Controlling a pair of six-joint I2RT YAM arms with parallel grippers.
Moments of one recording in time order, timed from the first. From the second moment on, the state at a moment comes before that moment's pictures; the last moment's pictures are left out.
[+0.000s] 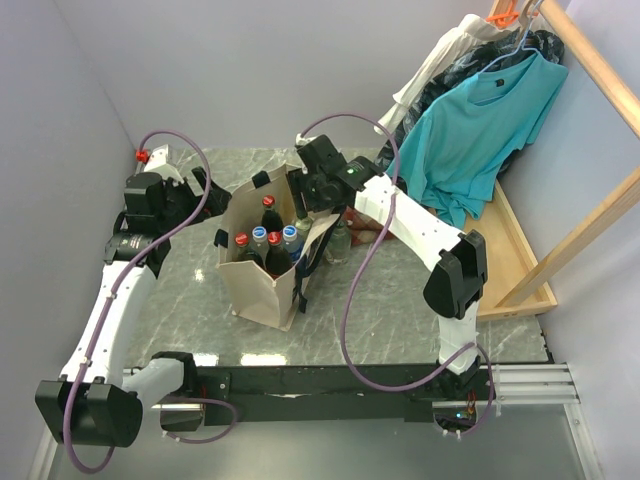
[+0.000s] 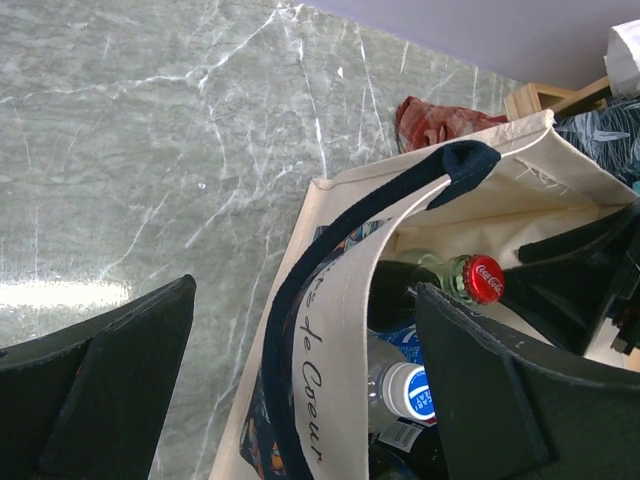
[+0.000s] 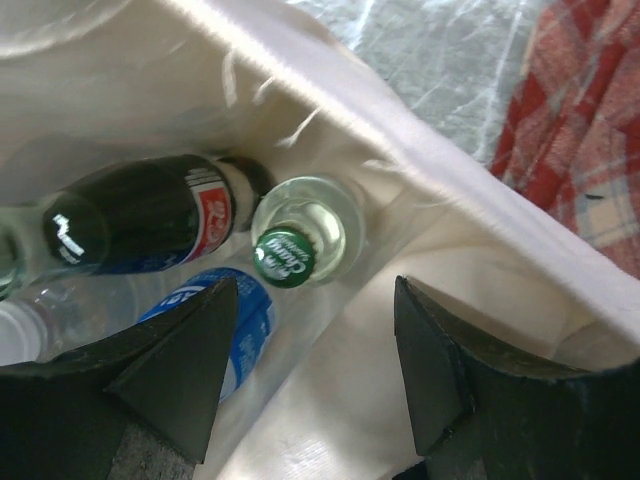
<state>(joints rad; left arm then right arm) -0.06 1.05 1.03 -0.36 0.20 -0.44 0.73 1.94 1.94 -0.86 0.12 0.31</state>
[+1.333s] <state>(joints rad) -0.06 1.06 1.03 -0.36 0.19 -0.44 0.77 2.01 2.02 -0.95 0.06 0.28</state>
